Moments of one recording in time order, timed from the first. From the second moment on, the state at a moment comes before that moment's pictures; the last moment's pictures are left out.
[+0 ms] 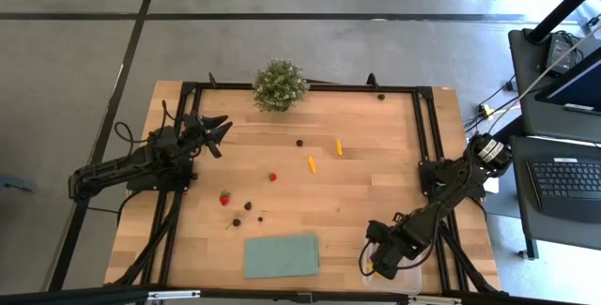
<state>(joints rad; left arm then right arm) 0.36 0.00 0.02 0.03 -0.28 -0.25 0.81 1.70 1.05 -0.80 -0.11 1.31</state>
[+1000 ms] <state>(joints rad) 0.36 0.00 0.02 0.03 -0.28 -0.26 0.26 1.12 1.19 -0.91 0.61 0.67</state>
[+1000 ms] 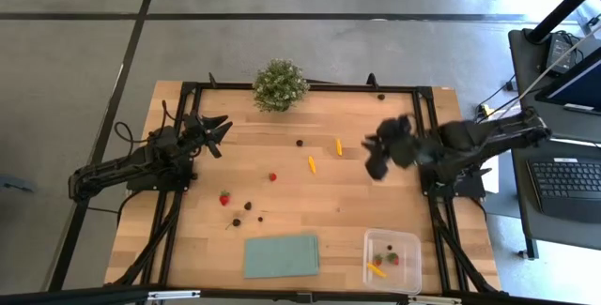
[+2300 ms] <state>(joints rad) 0.36 0.00 0.02 0.03 -0.26 -0.30 -0.64 1.24 1.14 -0.78 0.26 0.42</state>
